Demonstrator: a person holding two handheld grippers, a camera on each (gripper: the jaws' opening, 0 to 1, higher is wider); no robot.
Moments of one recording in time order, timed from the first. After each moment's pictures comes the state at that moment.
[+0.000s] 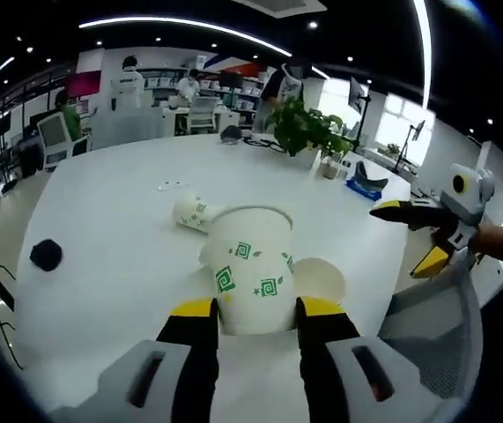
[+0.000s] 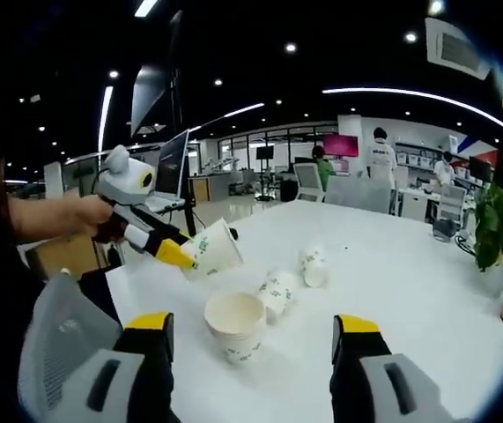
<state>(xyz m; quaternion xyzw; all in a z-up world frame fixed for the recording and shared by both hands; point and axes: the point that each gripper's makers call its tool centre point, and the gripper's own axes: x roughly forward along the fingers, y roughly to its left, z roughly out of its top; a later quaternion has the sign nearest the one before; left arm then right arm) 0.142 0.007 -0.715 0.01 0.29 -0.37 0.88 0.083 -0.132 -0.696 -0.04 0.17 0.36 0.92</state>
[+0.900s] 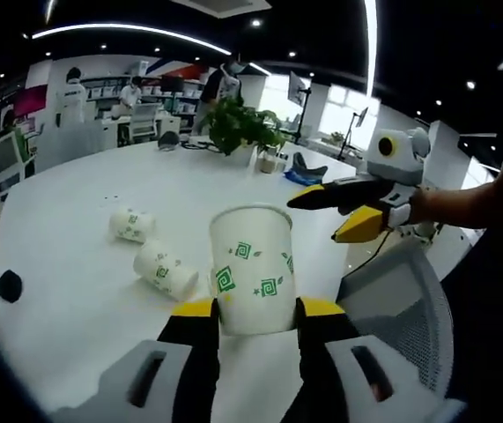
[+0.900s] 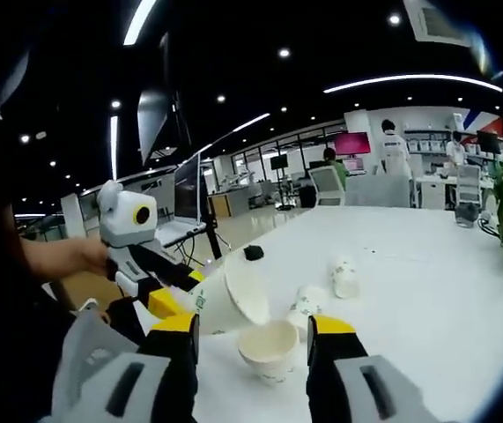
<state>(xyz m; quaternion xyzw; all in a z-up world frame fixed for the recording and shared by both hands) 0.086 -0.037 -0.704 0.03 0.28 -0.51 0.82 0.083 -0.107 -0.676 0.04 0.17 0.41 0.90</state>
